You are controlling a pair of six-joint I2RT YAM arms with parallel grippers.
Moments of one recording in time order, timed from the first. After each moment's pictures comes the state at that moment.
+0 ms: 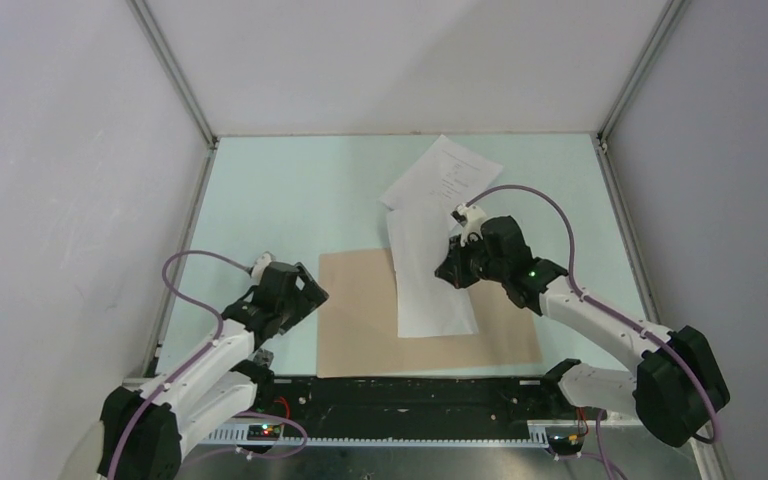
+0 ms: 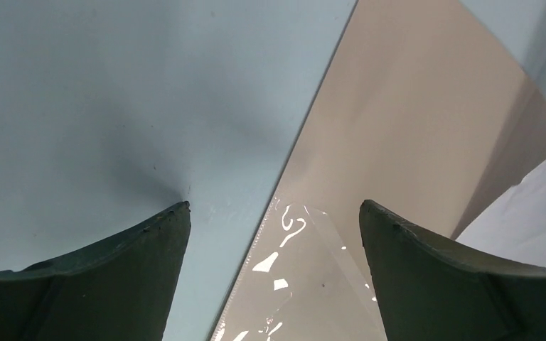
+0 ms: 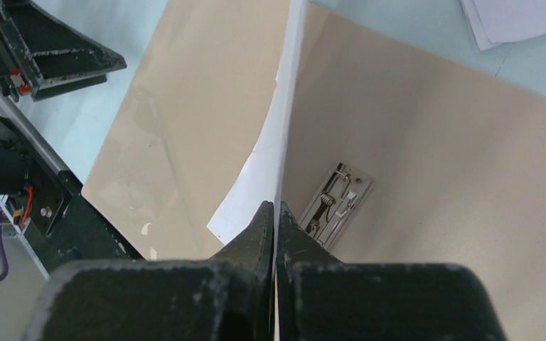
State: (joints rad) left arm -0.39 0.87 0.35 -0.39 -0.16 -0.97; right arm 0.61 1.16 0.70 -0.11 -0.27 0.31
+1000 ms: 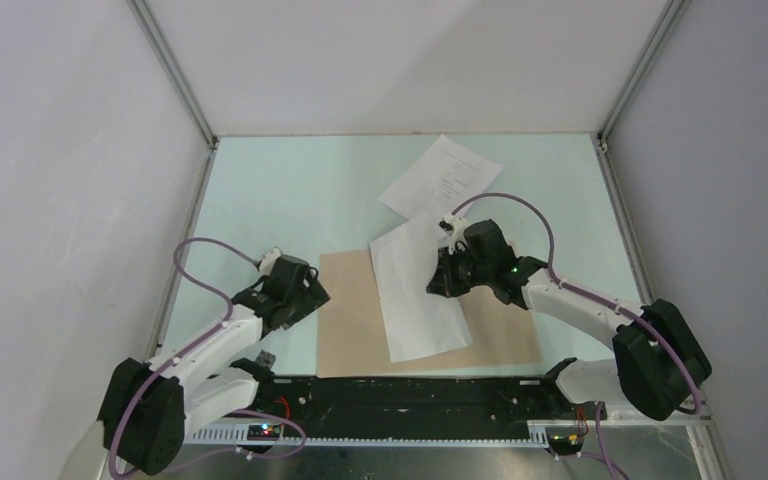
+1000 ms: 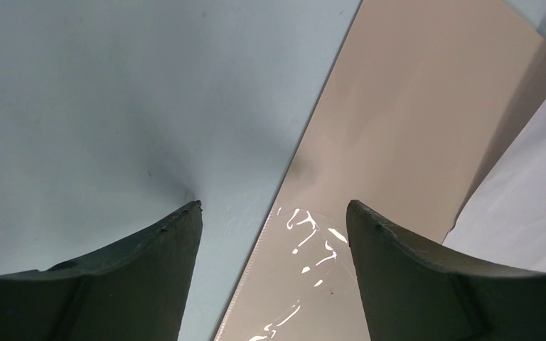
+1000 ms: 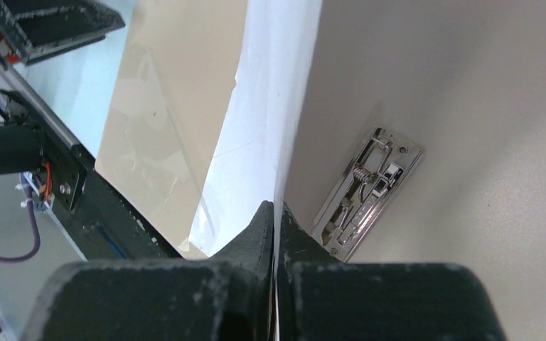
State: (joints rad) left arm -0.43 1.02 0.43 -0.41 -0.21 -0.96; right arm 0.63 1.30 0.71 -0.13 -0.38 0.38
